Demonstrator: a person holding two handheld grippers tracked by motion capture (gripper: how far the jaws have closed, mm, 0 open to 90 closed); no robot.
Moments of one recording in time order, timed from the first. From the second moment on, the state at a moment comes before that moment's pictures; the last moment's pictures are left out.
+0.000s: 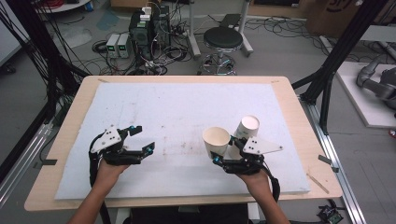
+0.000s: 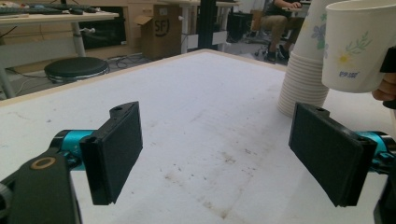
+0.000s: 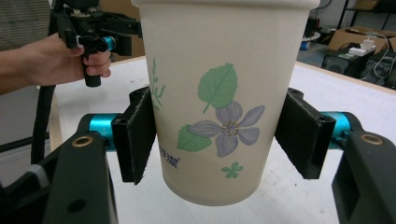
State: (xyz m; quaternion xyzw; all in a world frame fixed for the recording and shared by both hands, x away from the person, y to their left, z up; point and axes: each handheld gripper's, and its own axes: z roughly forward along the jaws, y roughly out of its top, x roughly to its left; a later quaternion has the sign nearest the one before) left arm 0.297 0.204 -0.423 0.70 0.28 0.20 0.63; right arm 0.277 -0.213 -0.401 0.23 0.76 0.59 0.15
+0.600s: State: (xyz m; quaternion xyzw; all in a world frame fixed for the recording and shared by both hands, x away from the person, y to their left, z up) left arm 0.296 0.209 -0.423 0.70 0.28 0.20 0.62; right arm 0.279 -0.205 -0.400 0.22 0.76 0.59 0.16
